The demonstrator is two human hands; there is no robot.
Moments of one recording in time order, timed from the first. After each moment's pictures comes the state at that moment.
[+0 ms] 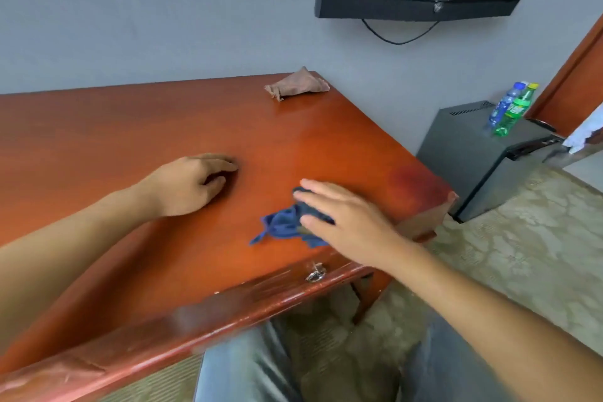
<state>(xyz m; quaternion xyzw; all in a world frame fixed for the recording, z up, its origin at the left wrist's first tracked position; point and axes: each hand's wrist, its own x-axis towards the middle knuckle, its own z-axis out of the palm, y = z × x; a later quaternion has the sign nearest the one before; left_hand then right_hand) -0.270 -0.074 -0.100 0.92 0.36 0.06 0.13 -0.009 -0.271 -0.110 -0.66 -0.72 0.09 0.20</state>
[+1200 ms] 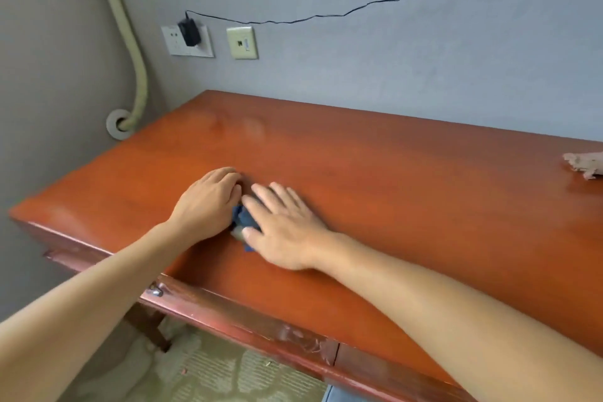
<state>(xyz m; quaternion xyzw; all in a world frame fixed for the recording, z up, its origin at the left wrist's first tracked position) -0.610 -0.138 -0.112 0.67 0.72 0.16 0.00 -0.413 -0.115 -0.114 -0.35 -0.93 0.12 0.04</state>
